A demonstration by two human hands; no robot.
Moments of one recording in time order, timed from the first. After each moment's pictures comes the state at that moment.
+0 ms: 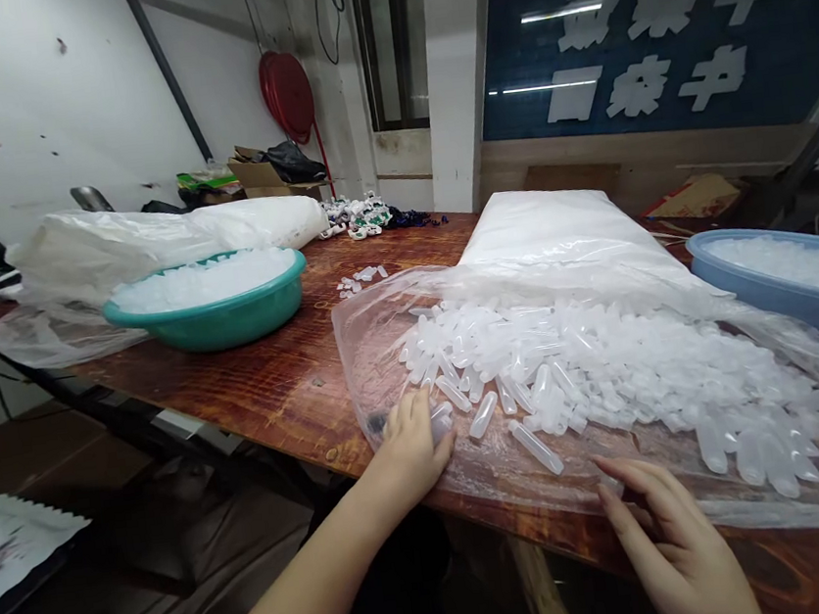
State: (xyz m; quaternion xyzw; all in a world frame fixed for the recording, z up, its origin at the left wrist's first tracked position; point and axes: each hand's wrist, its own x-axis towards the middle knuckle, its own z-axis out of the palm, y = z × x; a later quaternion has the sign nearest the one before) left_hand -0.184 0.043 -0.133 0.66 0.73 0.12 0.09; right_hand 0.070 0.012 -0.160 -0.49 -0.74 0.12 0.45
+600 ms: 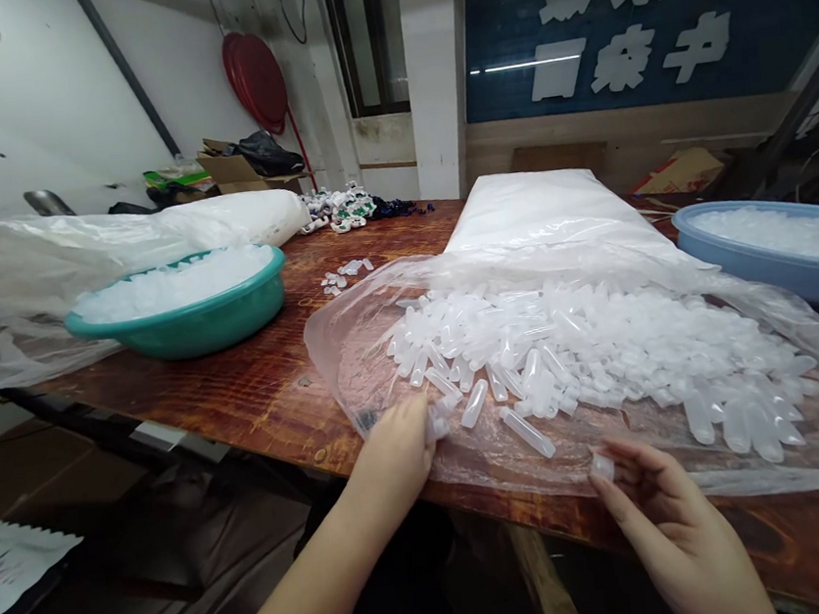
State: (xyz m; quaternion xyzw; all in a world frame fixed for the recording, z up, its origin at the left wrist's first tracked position) left_hand -0.183 0.030 -0.114 0.71 0.68 0.16 0.12; right_hand 0.068 0.003 -0.161 -0.52 -0.66 0.26 0.48
